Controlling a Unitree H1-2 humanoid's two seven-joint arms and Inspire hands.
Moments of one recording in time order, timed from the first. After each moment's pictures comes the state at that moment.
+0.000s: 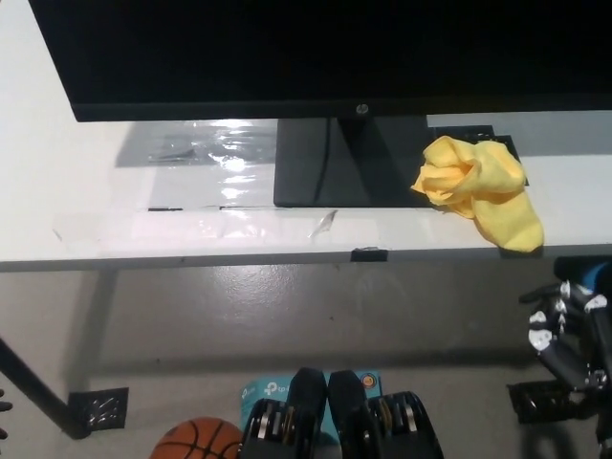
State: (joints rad) left_arm 0.16 0.23 0.42 -0.16 -0.14 0.31 -0.03; right_arm -0.02 -0.16 -0.04 -0.17 -0.08 -0.04 0.01
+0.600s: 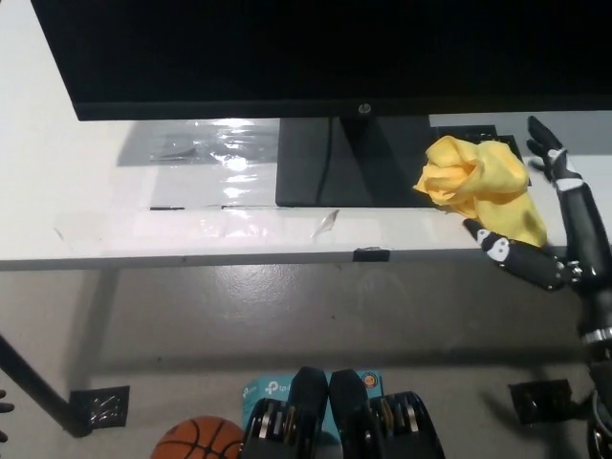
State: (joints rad) left_arm 0.16 0.23 0.42 -0.17 -0.14 0.33 -0.03; right_arm -0.29 -0.18 0.05 -0.30 -0.34 0.25 0.03
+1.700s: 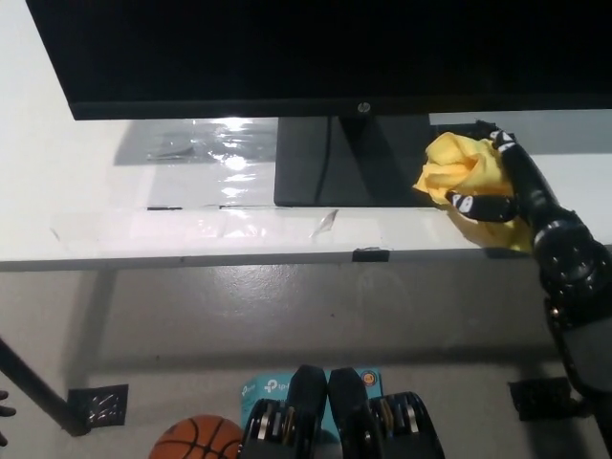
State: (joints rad) left_arm 0.16 0.23 0.41 -0.18 -0.15 0.34 -0.03; right_arm -0.65 -0.24 0.13 0.36 -0.38 0.32 0.08
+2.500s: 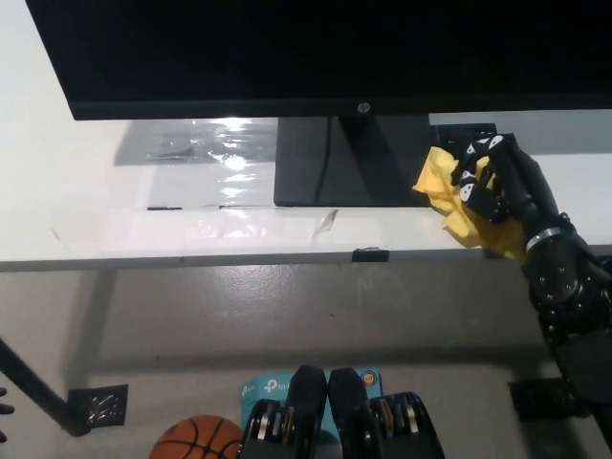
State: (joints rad) left_arm 0.16 0.24 0.41 -0.19 -0.14 0.34 -0.03; right_arm -0.62 -0.27 0.22 0.39 -0.48 0.11 -0.08
